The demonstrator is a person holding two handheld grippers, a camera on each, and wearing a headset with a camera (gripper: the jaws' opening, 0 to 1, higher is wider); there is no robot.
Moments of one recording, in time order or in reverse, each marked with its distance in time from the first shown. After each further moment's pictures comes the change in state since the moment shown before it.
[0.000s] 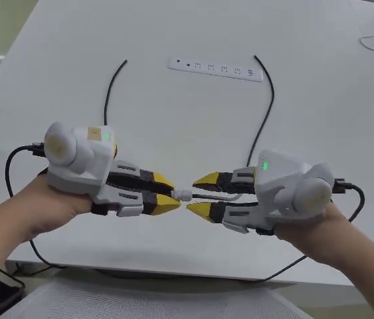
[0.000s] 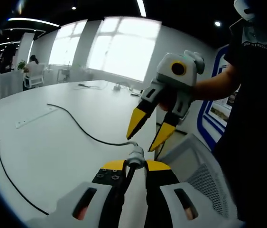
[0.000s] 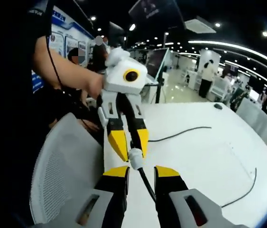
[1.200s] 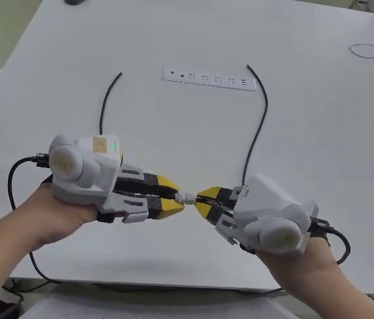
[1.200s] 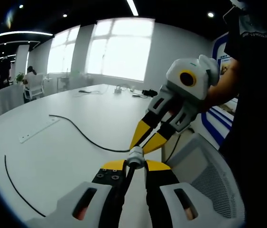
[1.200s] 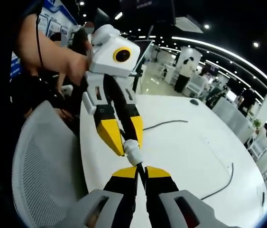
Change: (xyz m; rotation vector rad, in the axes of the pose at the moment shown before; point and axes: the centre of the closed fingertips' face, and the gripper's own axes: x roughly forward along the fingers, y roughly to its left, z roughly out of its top) left arm 0.006 0.008 0.016 0.090 -0.004 0.035; right arm 0.003 -0.015 -0.008 -0.076 0.057 -0.237
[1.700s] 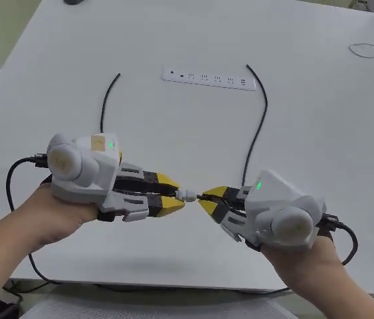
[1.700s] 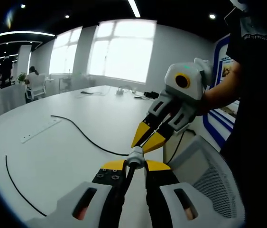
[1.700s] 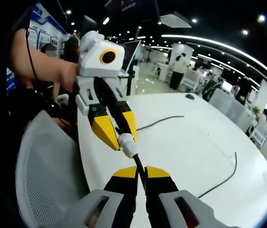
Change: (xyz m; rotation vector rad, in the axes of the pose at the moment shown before) left arm -0.001 0.004 0.003 -0.011 -0.014 0.015; right arm -0.003 -0.009 -0.009 0.112 -0.009 -0.007
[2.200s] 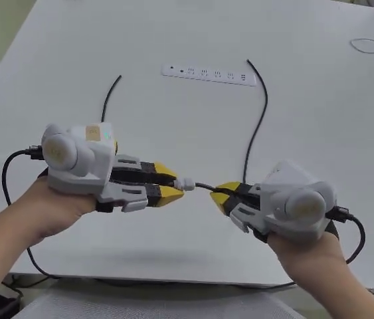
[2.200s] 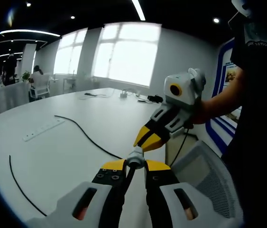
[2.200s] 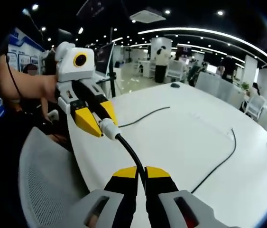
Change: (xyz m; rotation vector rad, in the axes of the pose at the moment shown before) left arm -0.004 0.007 0.007 -0.033 -0.035 0.030; right arm -0.006 -0.024 -0.024 0.226 0.006 -0.077
